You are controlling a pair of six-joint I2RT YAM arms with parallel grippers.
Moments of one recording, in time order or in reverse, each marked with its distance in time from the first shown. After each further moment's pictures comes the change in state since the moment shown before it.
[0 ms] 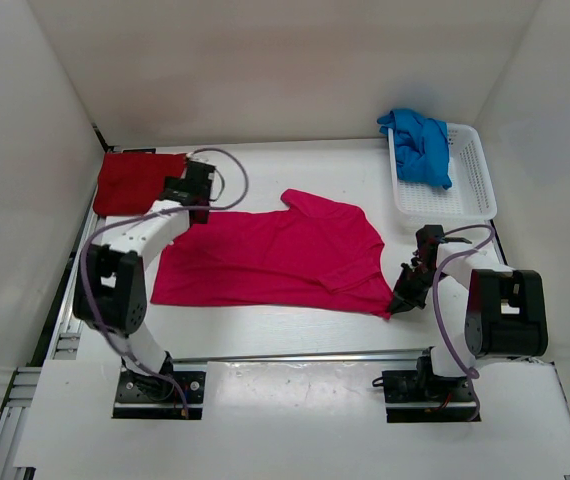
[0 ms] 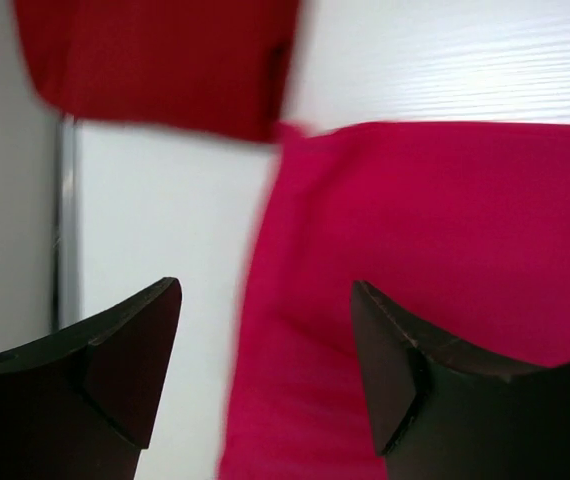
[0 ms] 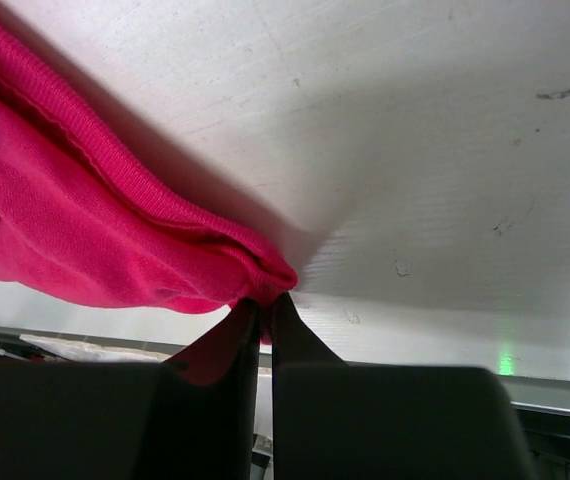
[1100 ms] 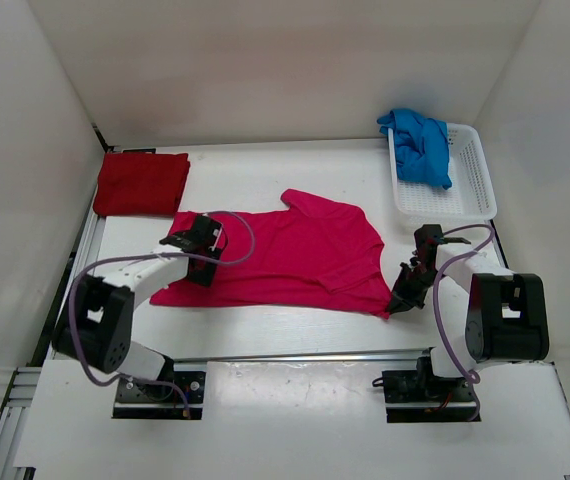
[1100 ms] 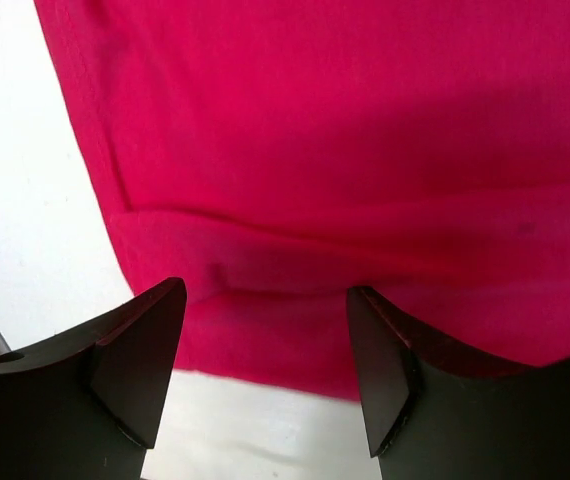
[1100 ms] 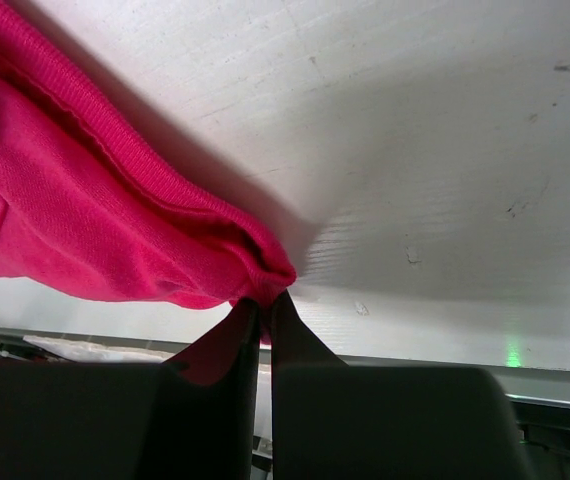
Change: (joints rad) left arm -0.140 -0.268 -0.431 -0.090 0.218 0.000; right arm 0.019 -0.023 0.000 -0.009 0.006 0.027
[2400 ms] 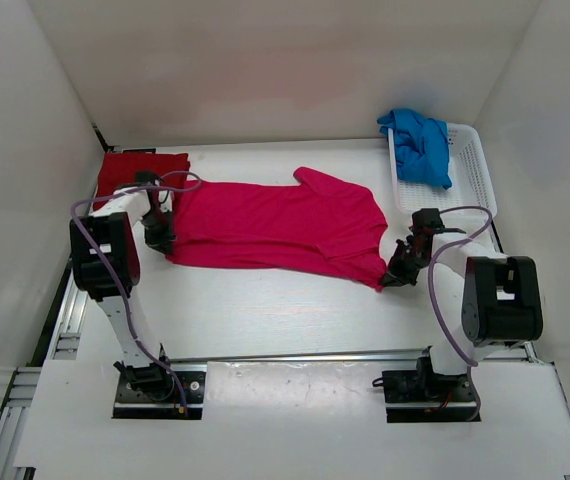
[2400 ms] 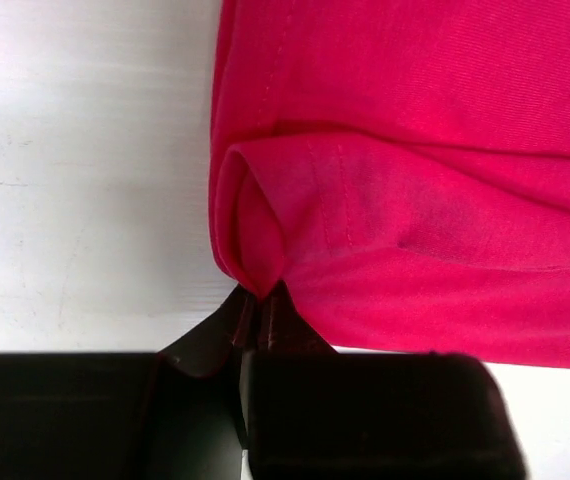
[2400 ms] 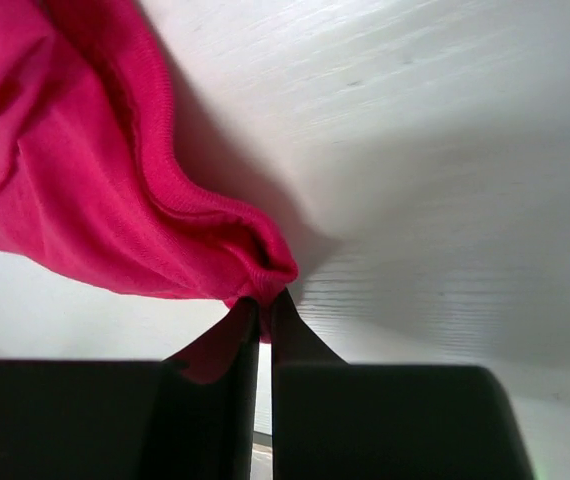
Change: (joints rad) left arm 0.491 0.526 0.572 -0.259 0.451 -0.006; right arm 0.024 0.106 0.082 0.257 -0.021 0.015
